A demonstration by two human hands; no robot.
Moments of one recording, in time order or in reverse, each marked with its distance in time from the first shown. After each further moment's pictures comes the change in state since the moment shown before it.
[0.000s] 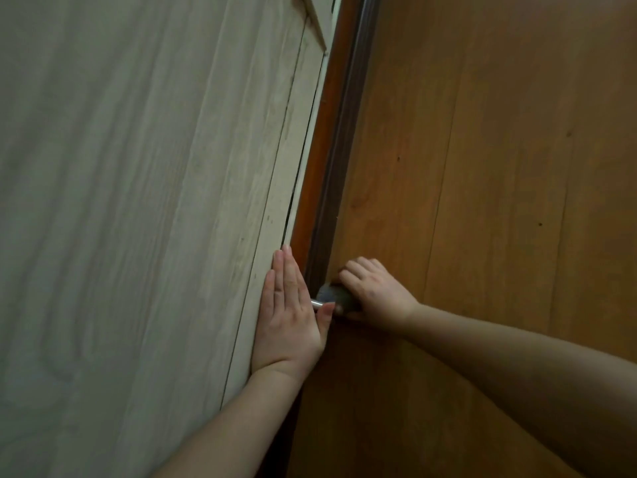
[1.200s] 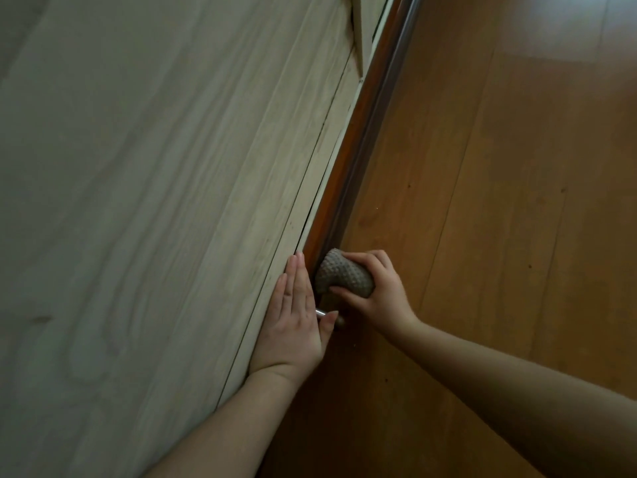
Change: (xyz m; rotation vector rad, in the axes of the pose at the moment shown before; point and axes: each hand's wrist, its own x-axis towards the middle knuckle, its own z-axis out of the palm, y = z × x) left_hand 0.001 -0.002 0.005 -0.072 0.028 -0.009; right_hand 0.008 -0.012 -0.017 0.589 0.344 0.315
